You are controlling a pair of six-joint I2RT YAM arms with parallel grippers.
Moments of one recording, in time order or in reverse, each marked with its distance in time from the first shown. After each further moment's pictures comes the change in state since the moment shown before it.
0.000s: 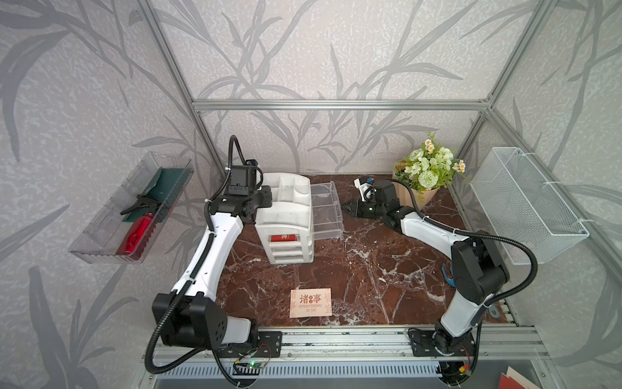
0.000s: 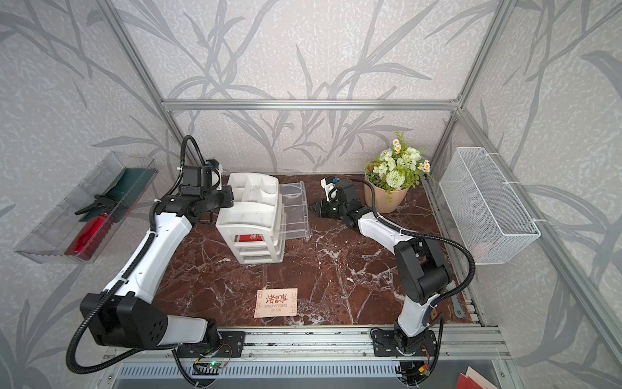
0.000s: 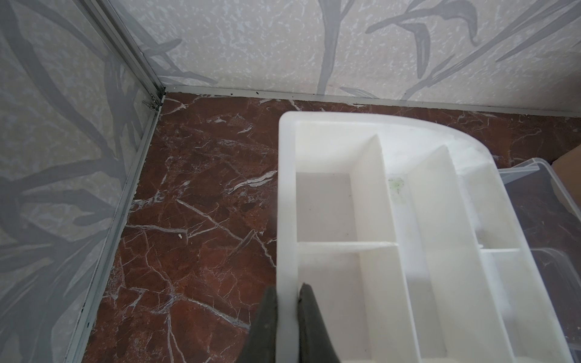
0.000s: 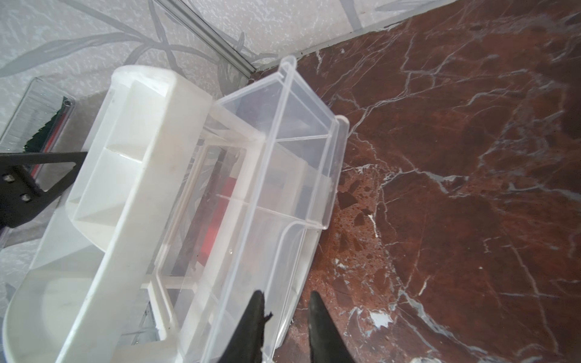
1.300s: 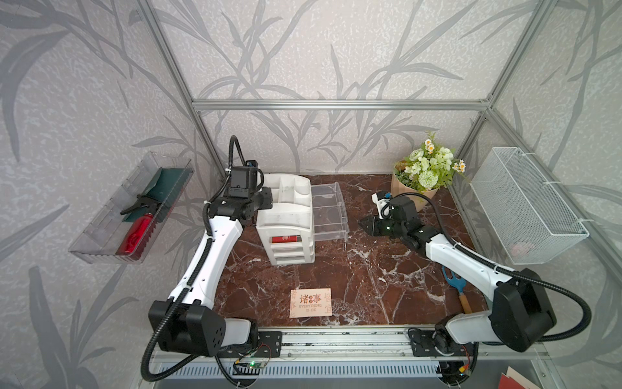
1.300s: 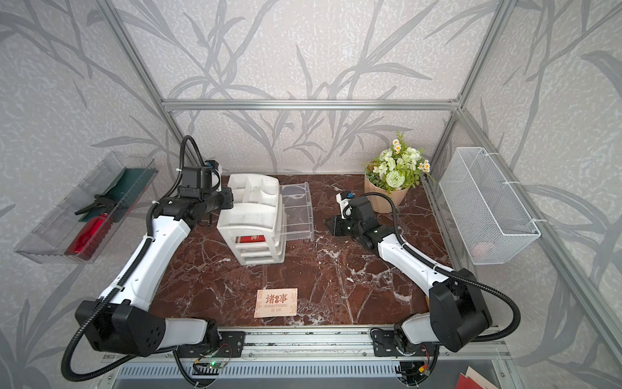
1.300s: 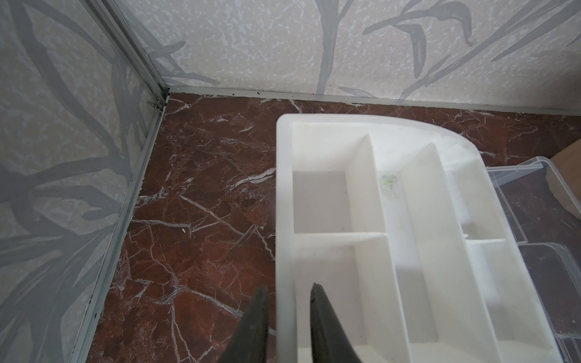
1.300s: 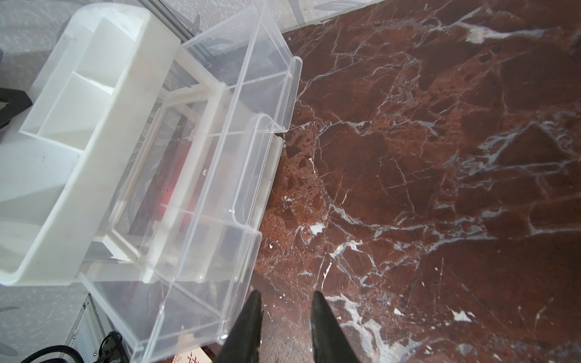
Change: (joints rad) left arm -0.013 -0.035 -0.001 -0.033 -0.025 -0.004; right arm -0.013 -0.333 -0.257 -0.173 0.189 -0.121
